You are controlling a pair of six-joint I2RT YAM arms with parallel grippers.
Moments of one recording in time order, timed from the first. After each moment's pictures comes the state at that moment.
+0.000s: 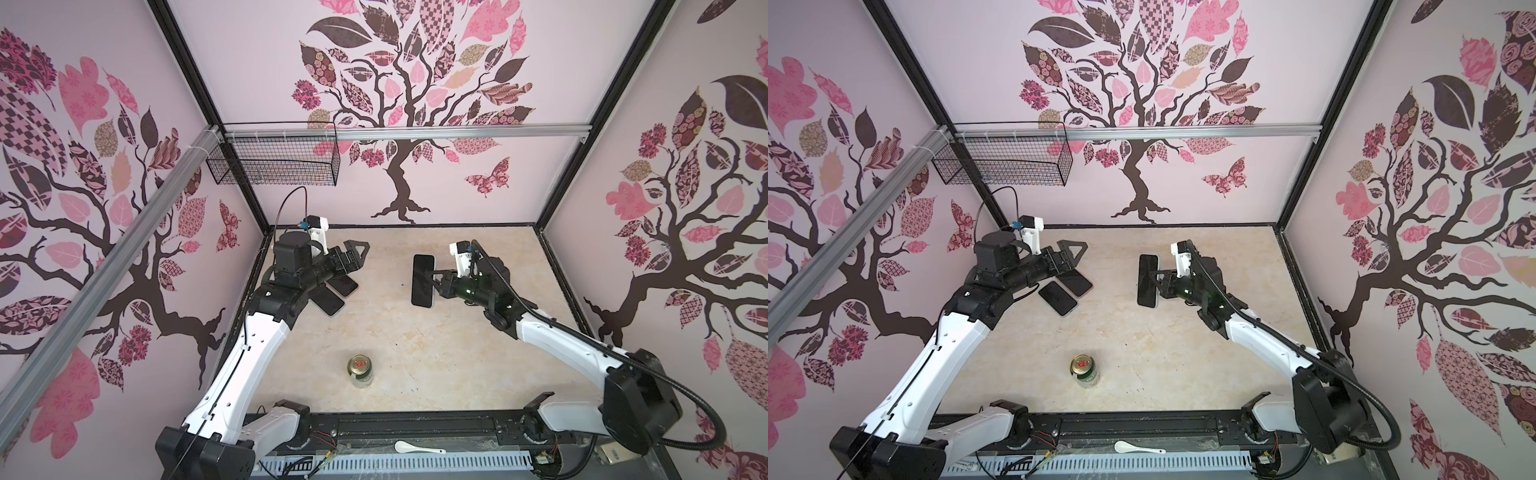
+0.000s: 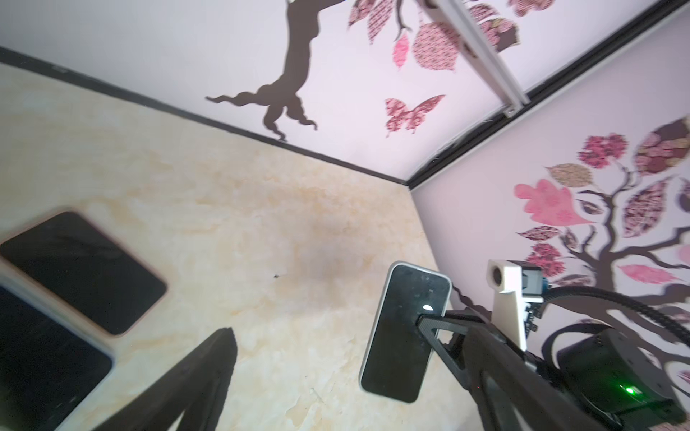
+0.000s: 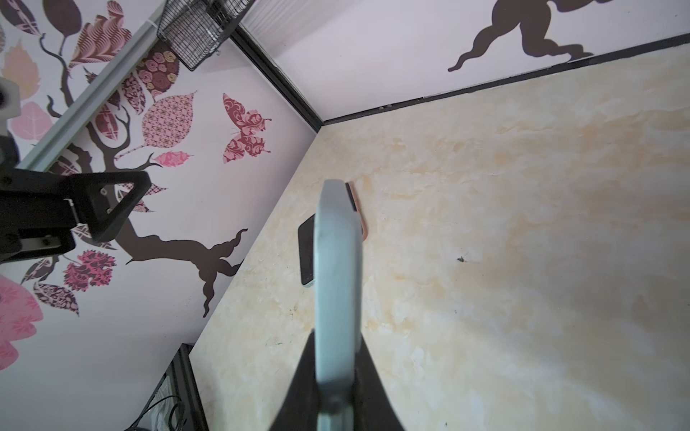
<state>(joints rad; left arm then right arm) -0.26 1.11 1.17 -0.37 0.37 -0.60 0.51 1.26 0.82 0.20 -0.37 0.59</state>
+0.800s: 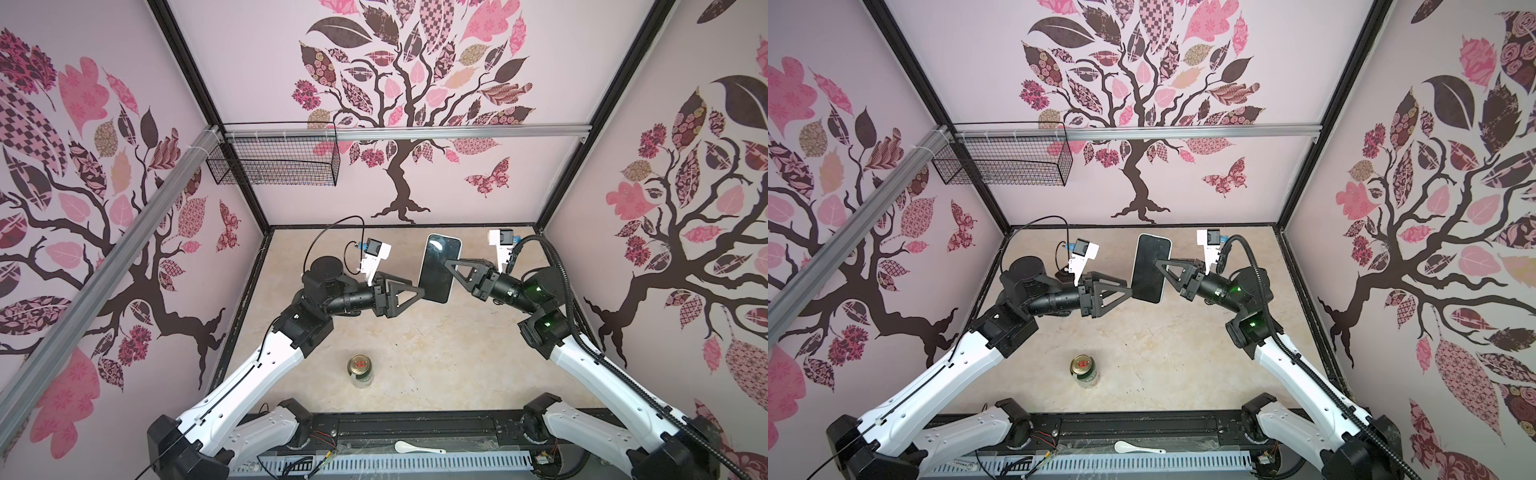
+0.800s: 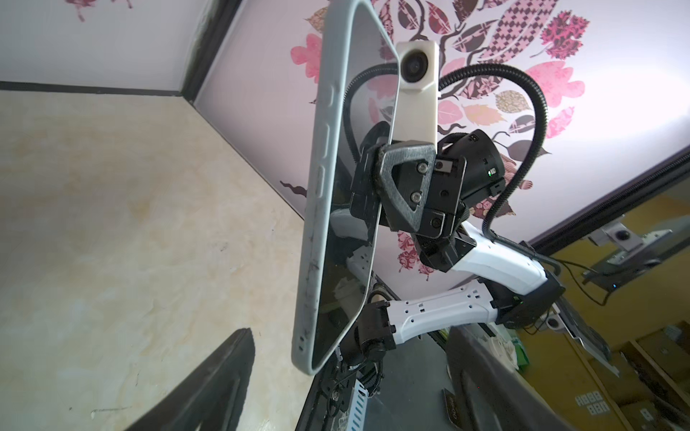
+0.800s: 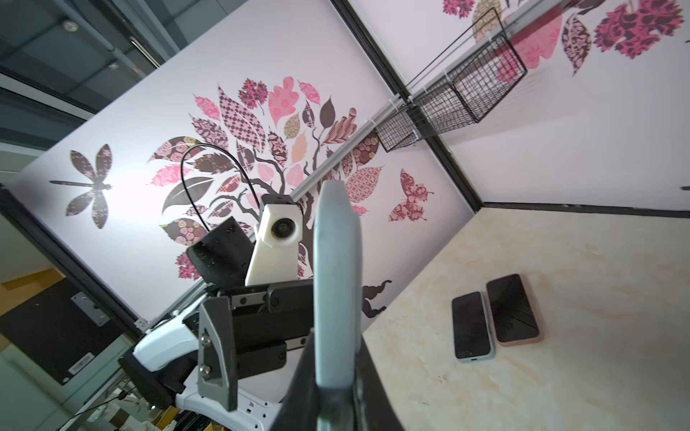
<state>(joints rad) -0.63 1.07 1.01 -0.02 0.72 -0.64 0.44 0.99 0.79 0.57 -0.70 0.91</state>
